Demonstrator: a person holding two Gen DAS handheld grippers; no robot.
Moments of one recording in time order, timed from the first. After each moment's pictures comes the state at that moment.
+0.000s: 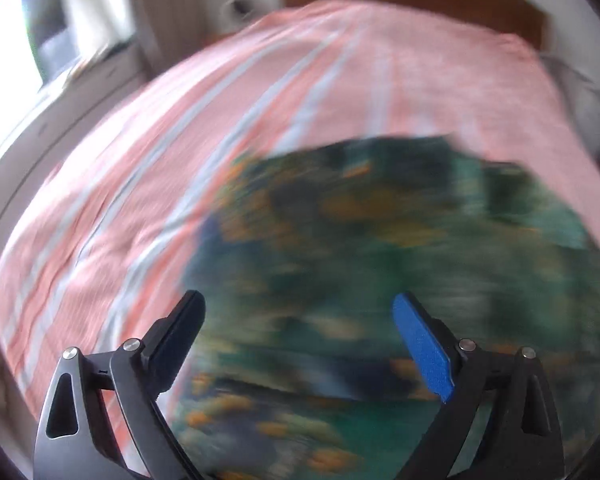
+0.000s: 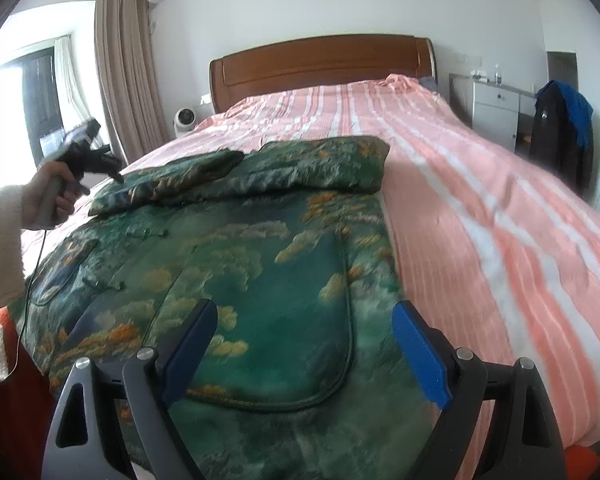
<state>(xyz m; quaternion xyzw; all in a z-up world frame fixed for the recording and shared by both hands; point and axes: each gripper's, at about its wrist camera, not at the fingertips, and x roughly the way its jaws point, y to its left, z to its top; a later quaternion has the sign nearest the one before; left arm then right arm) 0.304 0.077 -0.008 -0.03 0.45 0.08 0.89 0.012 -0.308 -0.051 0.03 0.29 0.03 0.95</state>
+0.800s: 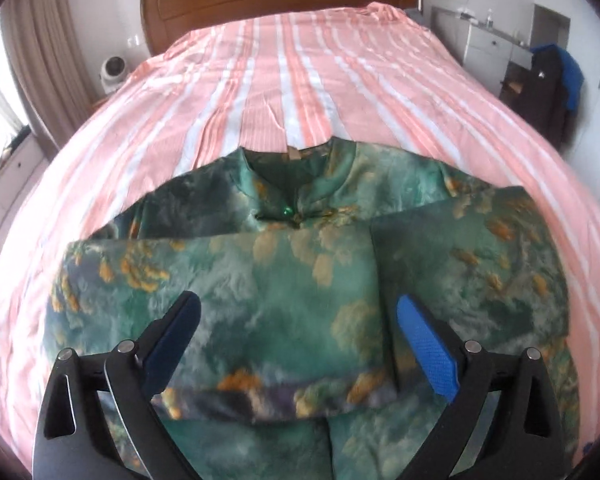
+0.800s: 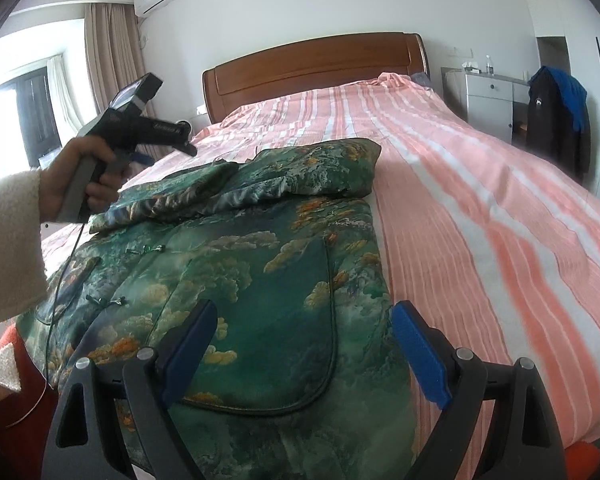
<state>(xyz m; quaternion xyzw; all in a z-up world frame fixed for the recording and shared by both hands) 0.319 -0.084 0.003 0.07 0.43 -0.06 0.90 0.012 -0.323 -0.047 0.07 0.29 0.04 0.95</state>
